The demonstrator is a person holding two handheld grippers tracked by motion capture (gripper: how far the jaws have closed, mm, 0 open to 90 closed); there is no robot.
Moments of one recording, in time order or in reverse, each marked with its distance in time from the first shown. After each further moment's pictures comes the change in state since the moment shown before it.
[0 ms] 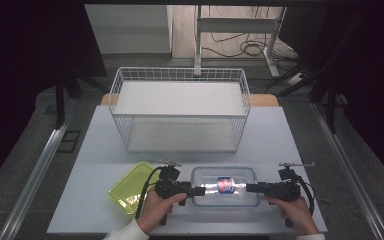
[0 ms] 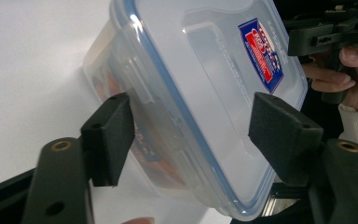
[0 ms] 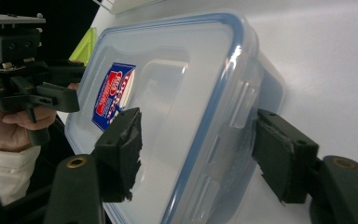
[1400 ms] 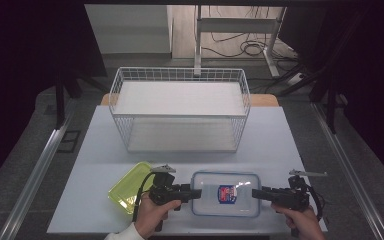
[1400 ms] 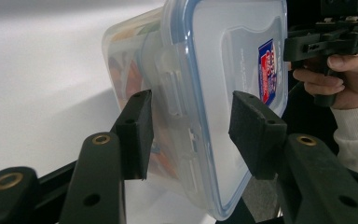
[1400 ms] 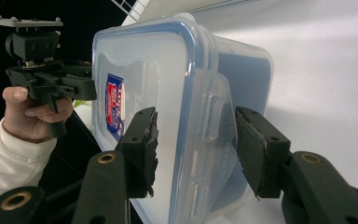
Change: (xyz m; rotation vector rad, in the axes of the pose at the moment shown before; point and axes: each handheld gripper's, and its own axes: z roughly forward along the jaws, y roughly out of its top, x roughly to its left) left arm -0.012 -0.015 -0.019 -0.087 -0.008 0.090; right arm 0.010 -0.021 -0.022 -0.086 0.057 -0.072
